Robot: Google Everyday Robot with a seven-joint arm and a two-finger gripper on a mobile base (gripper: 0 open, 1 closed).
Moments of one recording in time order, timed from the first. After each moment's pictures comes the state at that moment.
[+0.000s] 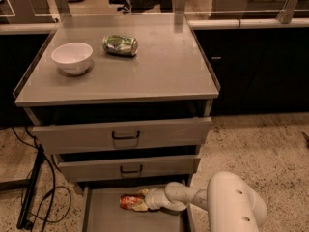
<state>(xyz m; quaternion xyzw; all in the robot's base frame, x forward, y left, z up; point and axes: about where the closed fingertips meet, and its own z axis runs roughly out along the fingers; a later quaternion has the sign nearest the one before) 0.562 0.077 0.119 -0.51 0.75 0.27 0.32</state>
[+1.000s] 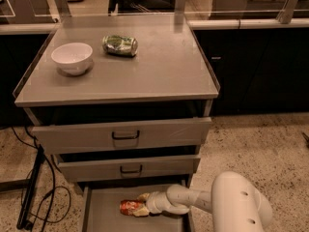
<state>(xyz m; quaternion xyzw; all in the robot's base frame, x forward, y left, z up) 0.541 0.074 0.124 -0.51 0.75 0.29 0.31</state>
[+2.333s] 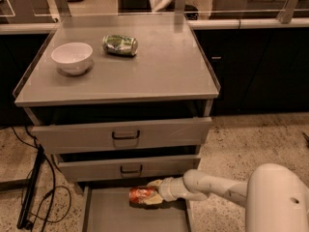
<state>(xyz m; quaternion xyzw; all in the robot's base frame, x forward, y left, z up) 0.549 0.012 0.257 -0.53 0.73 0.28 0.33</state>
